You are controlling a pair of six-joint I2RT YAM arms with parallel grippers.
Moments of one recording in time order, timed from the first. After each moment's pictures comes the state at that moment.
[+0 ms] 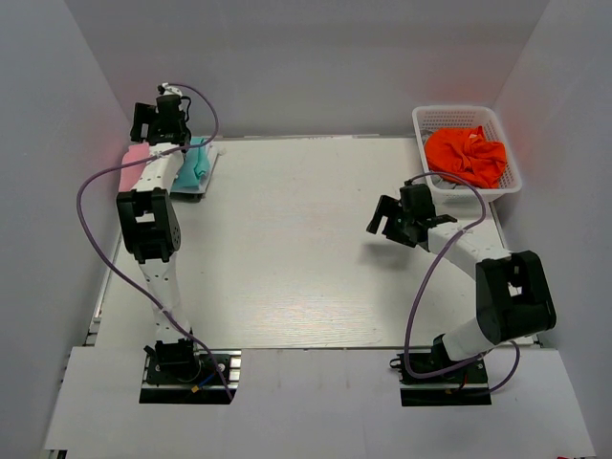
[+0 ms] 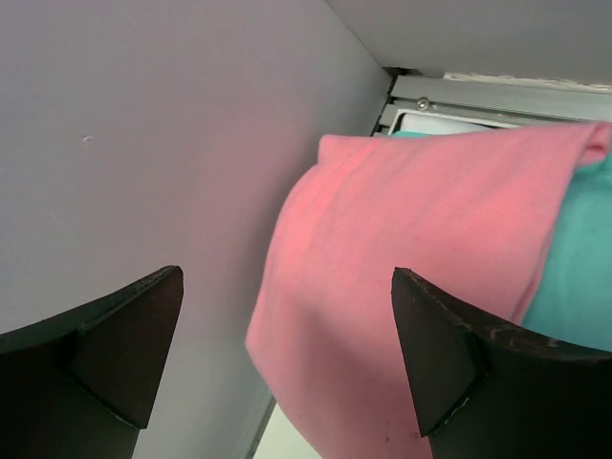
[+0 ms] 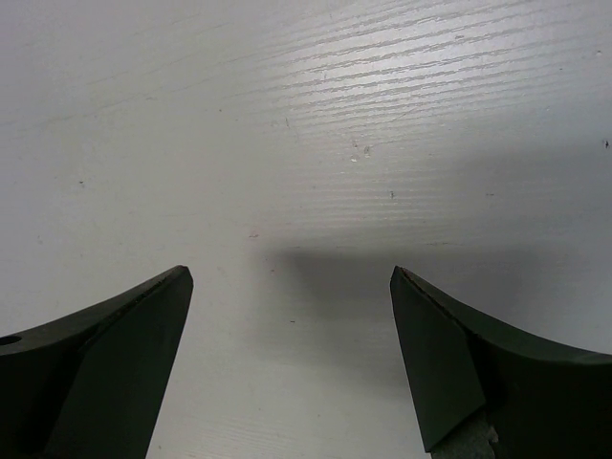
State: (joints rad) left arm 0.06 2.25 1.99 -0.14 -0.68 0.43; right arm 0.29 1.50 0.83 -0.19 -0.05 0.53
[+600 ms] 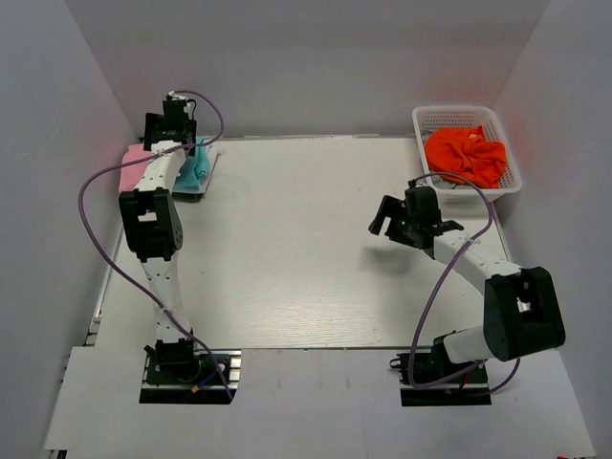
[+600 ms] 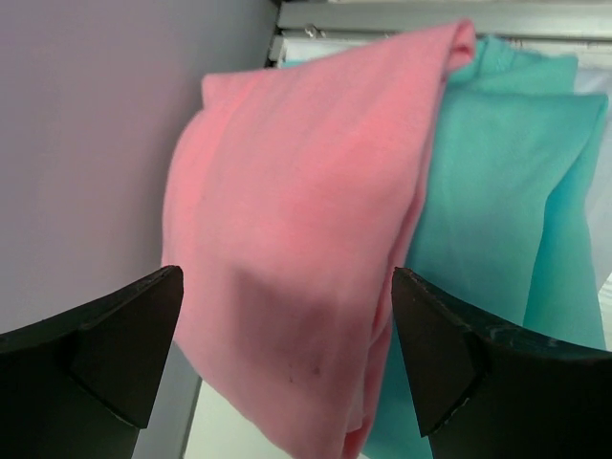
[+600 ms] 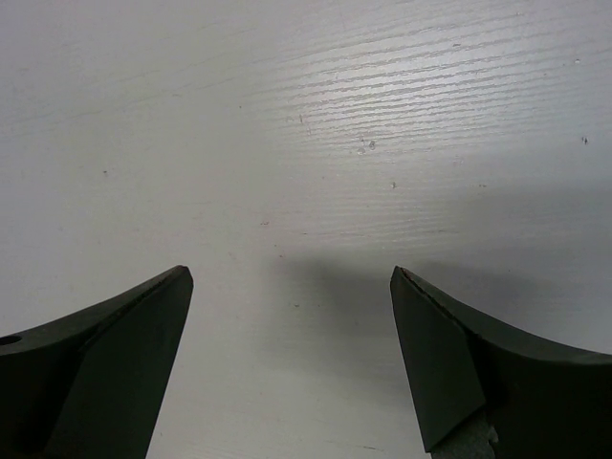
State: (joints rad) left arm 0.04 2.27 2.04 -0.38 -0.52 0.26; right arm 0.29 1.39 0.78 -0.18 -0.05 0.52
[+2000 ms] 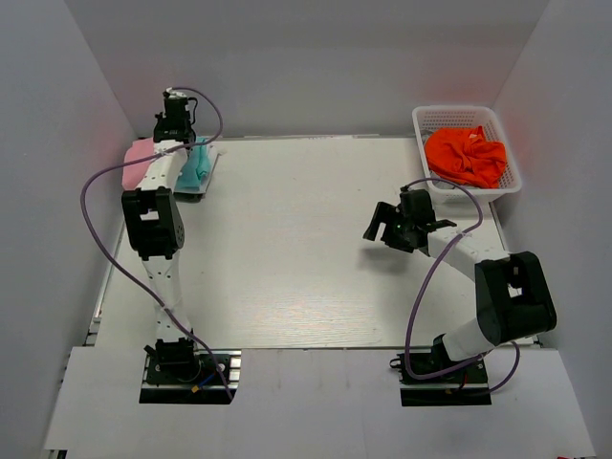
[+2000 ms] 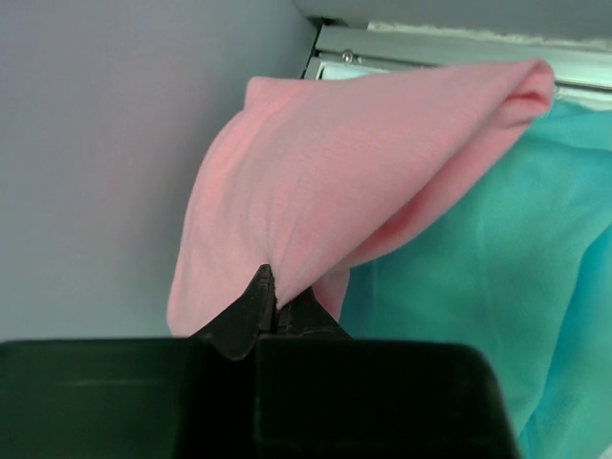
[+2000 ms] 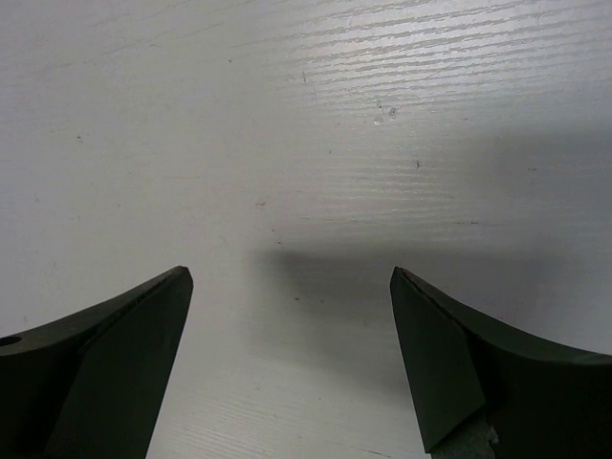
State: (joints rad) left arm 0.04 2.31 2.08 -0.34 -0.61 0.24; right arm 0.29 1.49 0.79 -0.17 -0.12 0.51
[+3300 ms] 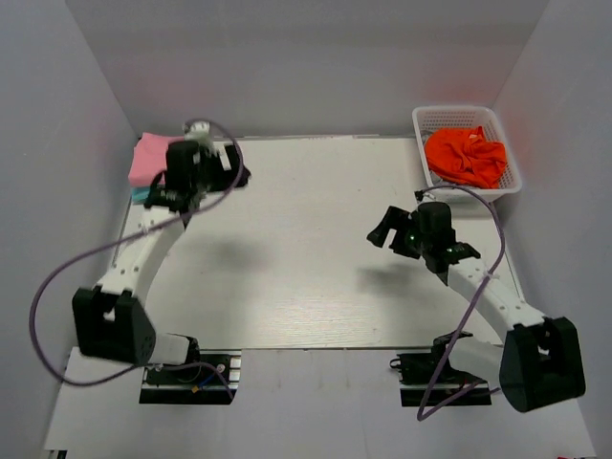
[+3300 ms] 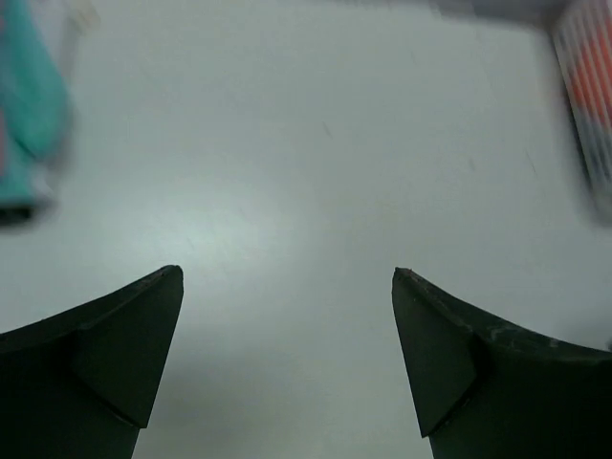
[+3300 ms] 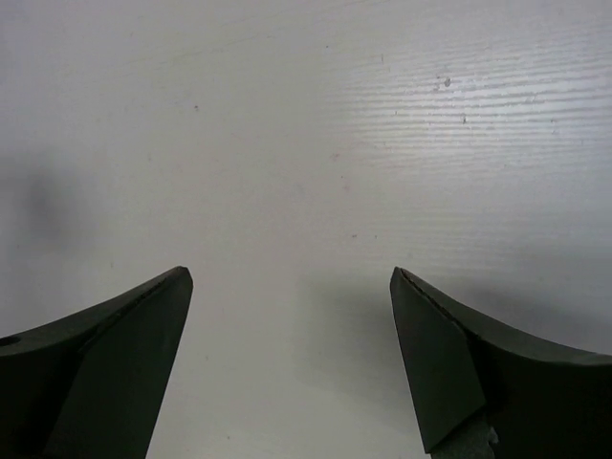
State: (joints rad) left arm -0.14 1.50 1.36 -0.31 0.10 -0.24; right arm 0.29 1.18 0.66 -0.17 -0.18 0.55
